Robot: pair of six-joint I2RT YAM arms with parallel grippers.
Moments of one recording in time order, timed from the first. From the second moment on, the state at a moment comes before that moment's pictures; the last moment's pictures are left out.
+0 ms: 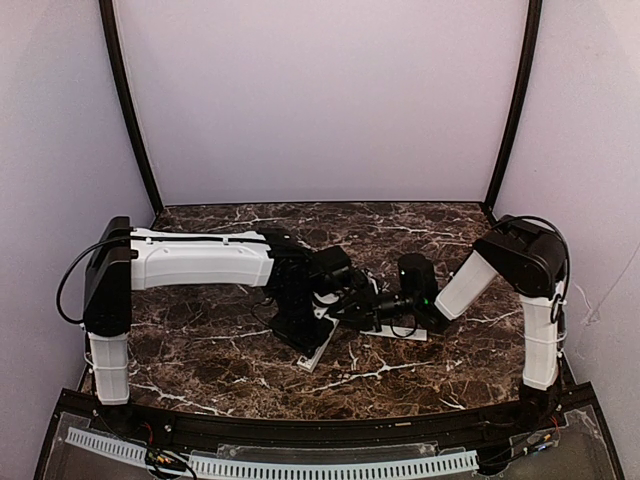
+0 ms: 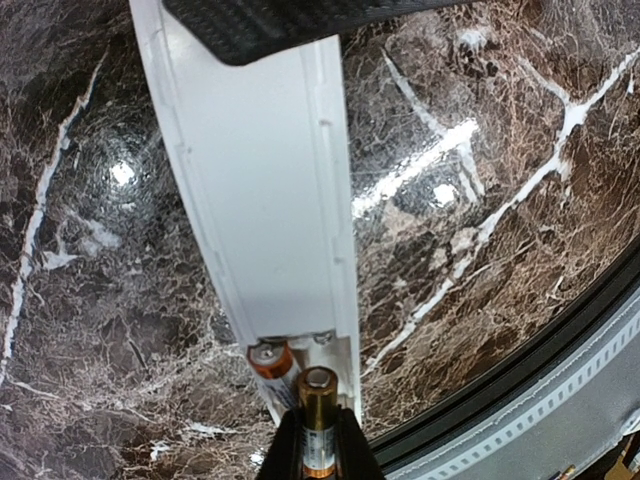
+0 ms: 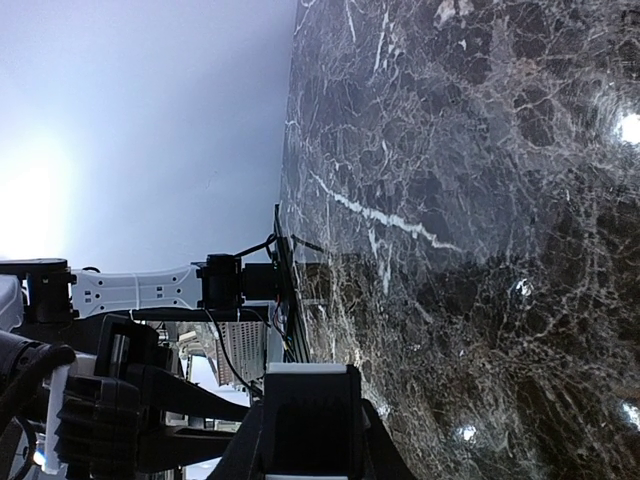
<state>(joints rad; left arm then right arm) -1.08 2.00 1.63 -1.13 0.11 -0.51 0.70 2.08 0.77 0.98 -0.96 1.20</state>
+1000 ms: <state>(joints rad) -1.08 2.02 1.64 -1.15 0.09 -0.51 0.70 2.10 0.79 1.01 -0.95 1.23</state>
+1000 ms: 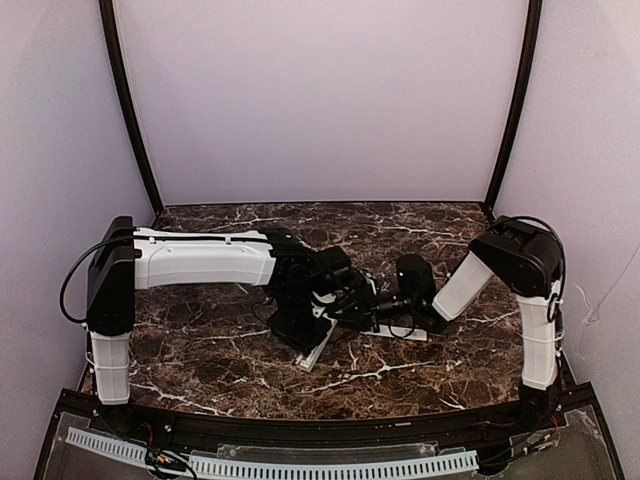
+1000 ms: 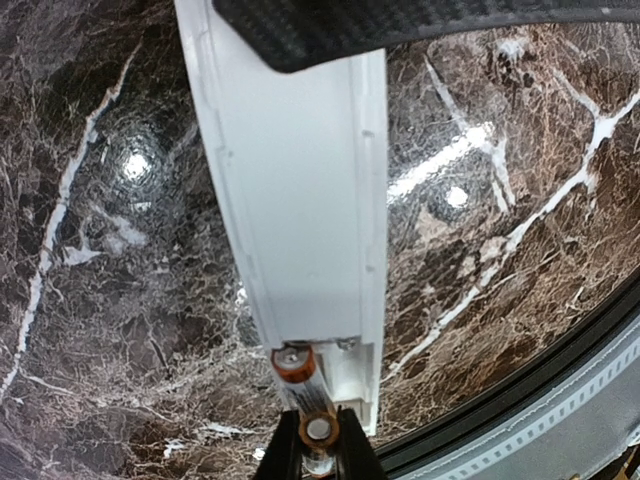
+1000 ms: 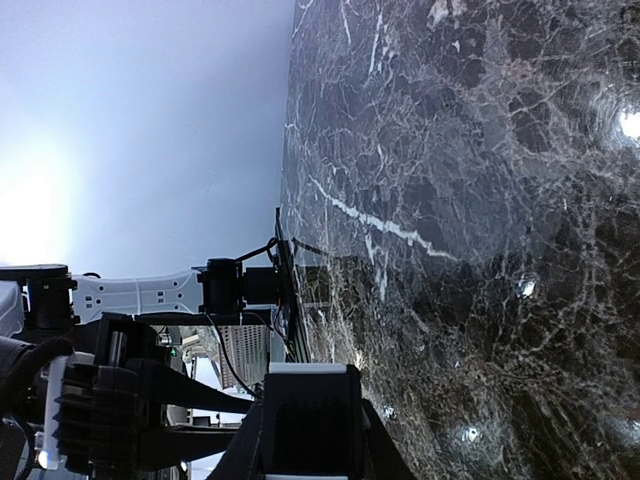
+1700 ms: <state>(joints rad) -1.08 2.02 1.67 -1.14 0.12 -0.50 0.70 2.11 0.79 1.03 -0.95 1.24</state>
